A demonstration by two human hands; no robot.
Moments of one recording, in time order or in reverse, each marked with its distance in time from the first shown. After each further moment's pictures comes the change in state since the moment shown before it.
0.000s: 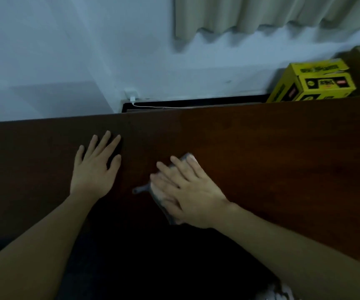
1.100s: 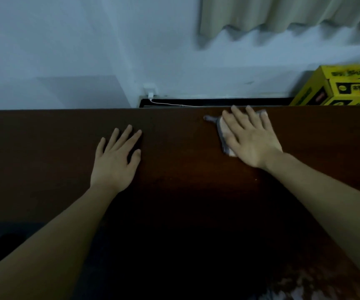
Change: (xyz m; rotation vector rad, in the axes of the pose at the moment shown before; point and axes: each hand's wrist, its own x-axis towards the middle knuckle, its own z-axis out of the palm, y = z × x) left_hand 0.000 0.000 0.001 -0.011 0.011 0.006; right_hand 0.037 0.133 -0.018 0.003 0.133 0.467
